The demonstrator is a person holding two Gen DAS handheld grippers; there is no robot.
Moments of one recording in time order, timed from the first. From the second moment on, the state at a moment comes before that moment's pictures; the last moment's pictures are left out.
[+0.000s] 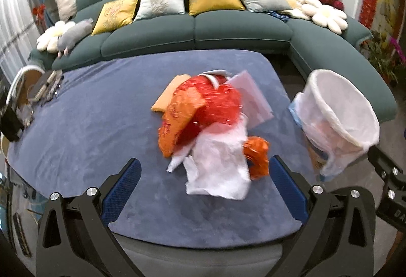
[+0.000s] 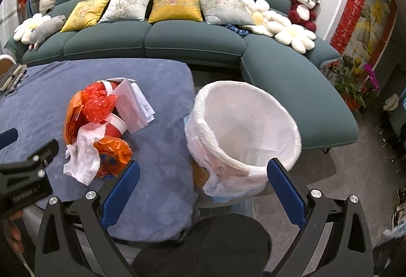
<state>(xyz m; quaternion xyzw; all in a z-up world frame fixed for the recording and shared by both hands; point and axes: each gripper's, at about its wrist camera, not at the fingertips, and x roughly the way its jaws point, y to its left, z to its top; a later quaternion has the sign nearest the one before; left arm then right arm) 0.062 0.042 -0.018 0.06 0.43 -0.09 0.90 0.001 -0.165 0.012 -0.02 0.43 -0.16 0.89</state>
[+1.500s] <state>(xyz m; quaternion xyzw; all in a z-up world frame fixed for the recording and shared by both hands) 0.198 0.125 -0.090 -0.04 0.51 -0.10 0.85 0.180 -0.035 -0.075 -0.01 0.49 -0.01 0.87</state>
